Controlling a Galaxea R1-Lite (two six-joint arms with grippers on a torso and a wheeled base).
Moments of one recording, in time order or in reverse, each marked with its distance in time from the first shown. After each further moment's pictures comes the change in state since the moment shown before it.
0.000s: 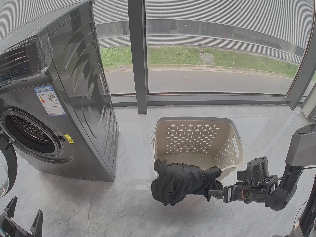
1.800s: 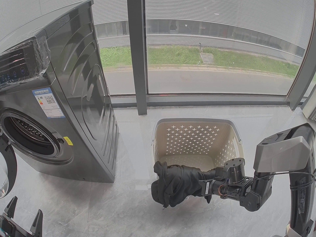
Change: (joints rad) left arm 0.000 0.000 0.000 0.000 0.000 -0.004; right arm 0.072 0.286 -0.235 -0.204 -0.008 0.062
